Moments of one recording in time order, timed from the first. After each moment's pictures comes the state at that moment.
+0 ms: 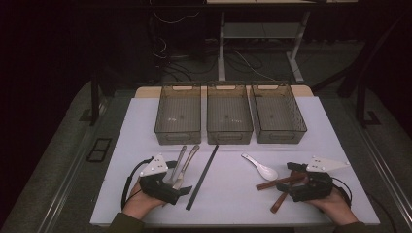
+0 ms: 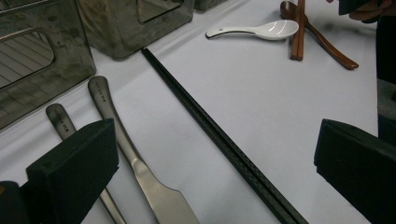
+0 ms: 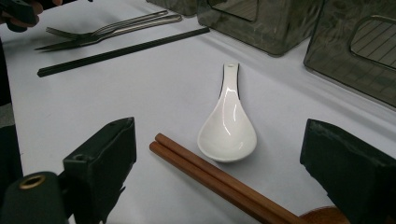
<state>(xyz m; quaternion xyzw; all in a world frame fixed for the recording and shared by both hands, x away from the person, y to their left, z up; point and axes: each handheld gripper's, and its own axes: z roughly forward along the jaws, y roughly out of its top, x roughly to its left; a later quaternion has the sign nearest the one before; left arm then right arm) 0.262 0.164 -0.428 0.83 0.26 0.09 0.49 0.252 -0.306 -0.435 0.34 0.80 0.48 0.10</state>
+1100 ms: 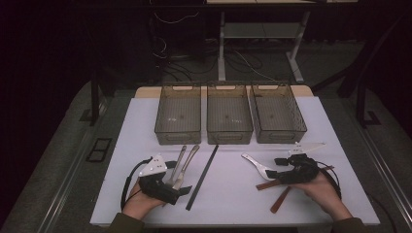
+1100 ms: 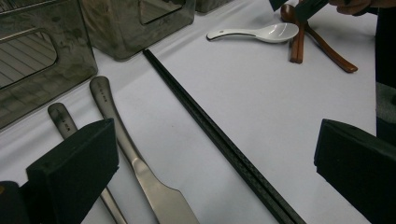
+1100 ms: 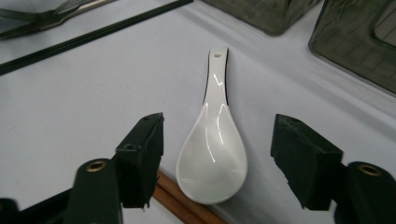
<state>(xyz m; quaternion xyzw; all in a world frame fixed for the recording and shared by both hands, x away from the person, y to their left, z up) 0.262 0.165 -0.427 0.82 0.27 0.09 0.49 0.293 -0.277 -0.427 0.38 0.83 0.40 0.06</state>
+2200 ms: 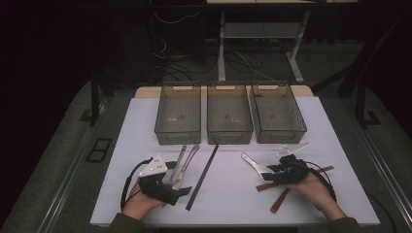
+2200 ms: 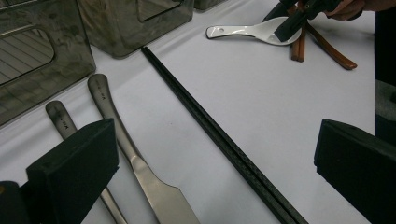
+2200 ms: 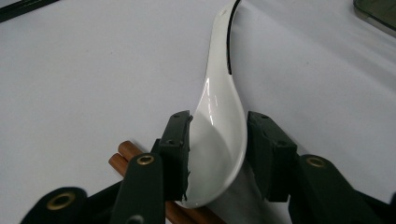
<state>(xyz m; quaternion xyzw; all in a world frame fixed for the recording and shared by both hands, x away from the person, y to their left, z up) 0.261 0.165 -0.428 0.83 0.27 0.08 0.49 0.301 -0.259 -0.443 0.37 0.86 0.34 0.03</state>
